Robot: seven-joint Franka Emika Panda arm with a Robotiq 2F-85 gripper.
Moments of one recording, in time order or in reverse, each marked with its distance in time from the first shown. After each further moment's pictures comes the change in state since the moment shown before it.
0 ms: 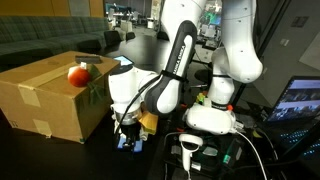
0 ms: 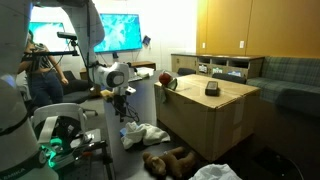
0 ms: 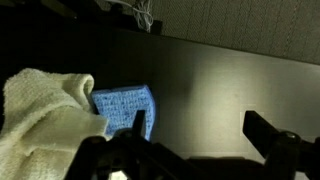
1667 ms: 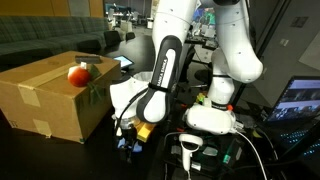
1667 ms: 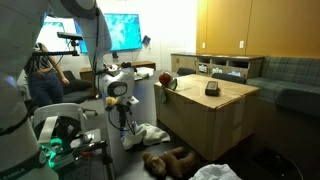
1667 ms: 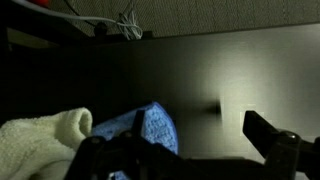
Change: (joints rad) arm 0.018 0.127 -0.058 0.022 0.176 0.079 0.049
